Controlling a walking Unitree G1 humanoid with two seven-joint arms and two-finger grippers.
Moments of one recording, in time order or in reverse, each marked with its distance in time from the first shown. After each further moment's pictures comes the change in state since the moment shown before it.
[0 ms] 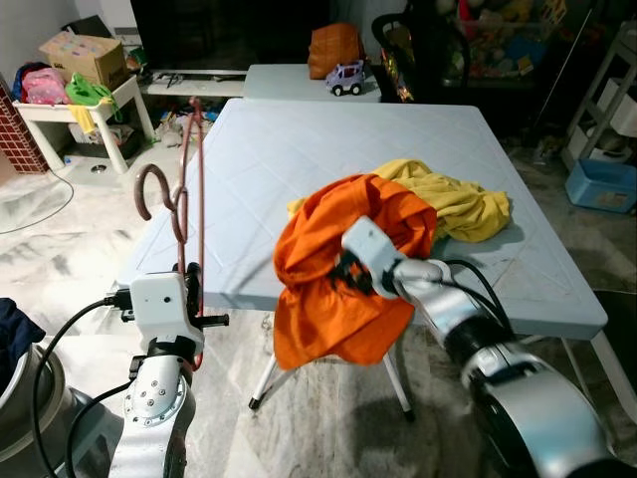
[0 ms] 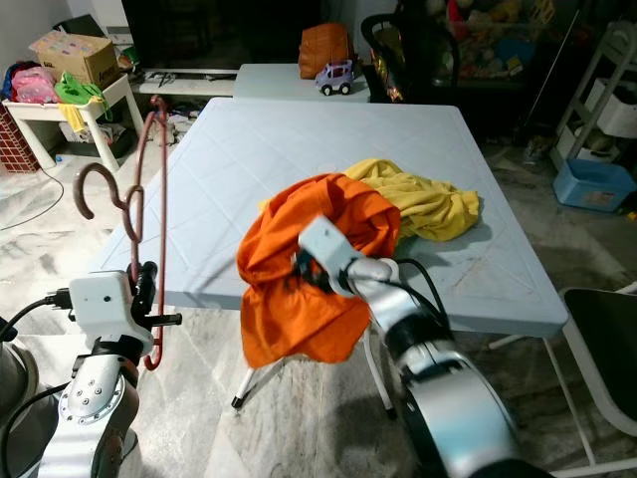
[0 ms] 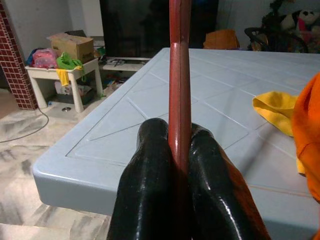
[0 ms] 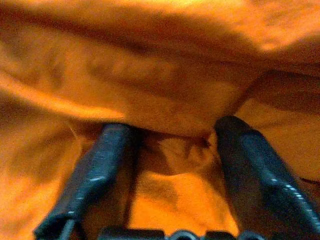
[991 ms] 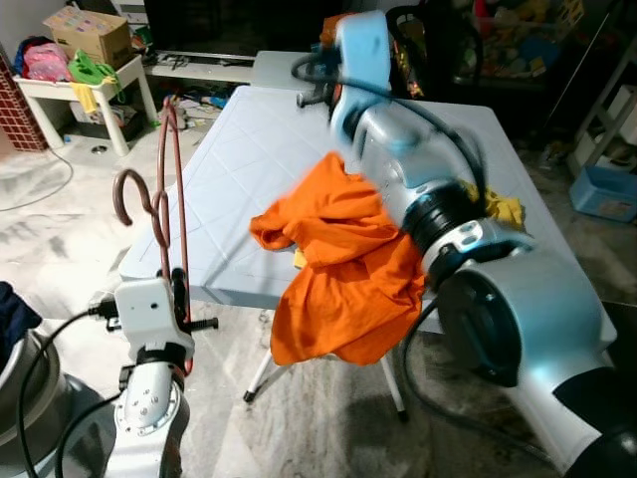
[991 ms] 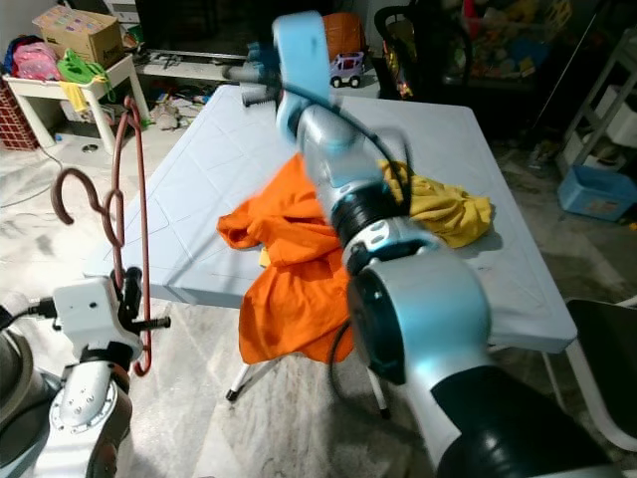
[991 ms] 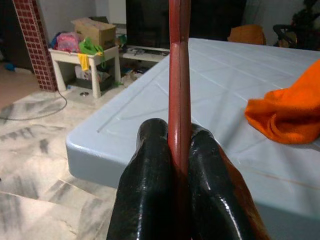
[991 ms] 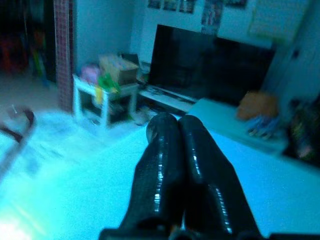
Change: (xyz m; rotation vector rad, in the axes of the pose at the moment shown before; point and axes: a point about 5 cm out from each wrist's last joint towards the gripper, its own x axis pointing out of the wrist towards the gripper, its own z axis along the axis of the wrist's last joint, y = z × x) left arm -0.008 0.006 -0.001 -0.007 0.008 0.072; right arm -0.021 -0.033 0.195 0.088 -0.517 -0.281
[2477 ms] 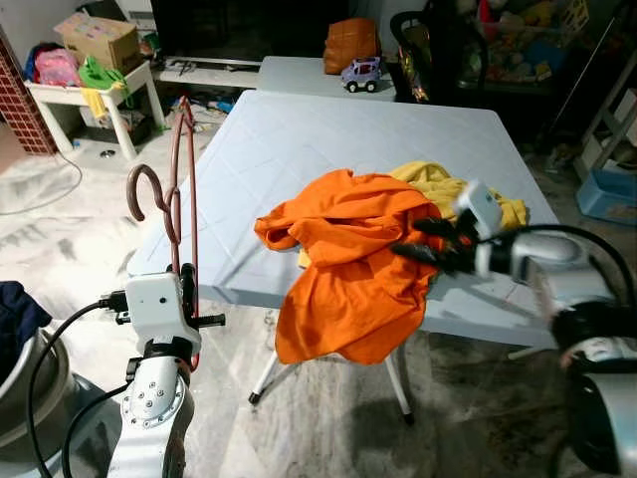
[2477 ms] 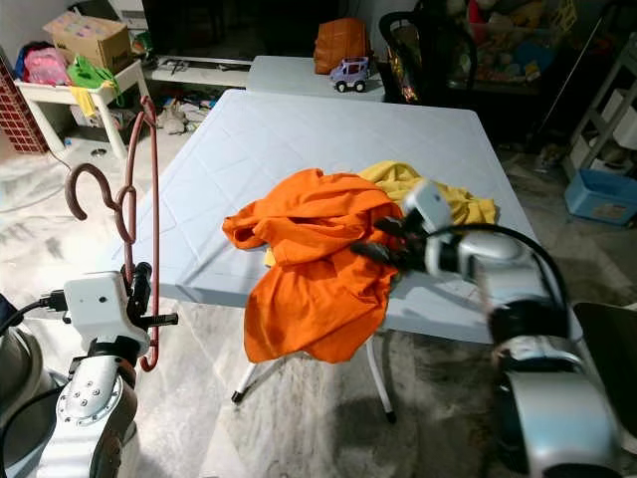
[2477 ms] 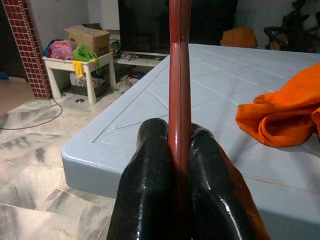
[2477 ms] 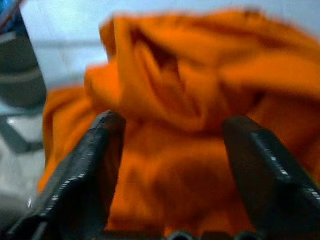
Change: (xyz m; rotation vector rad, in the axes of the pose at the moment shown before) left arm 0.007 -0.006 0.001 0.005 -0.004 -0.054; right arm -0.146 -0.109 -0.151 0.112 0.400 0.511
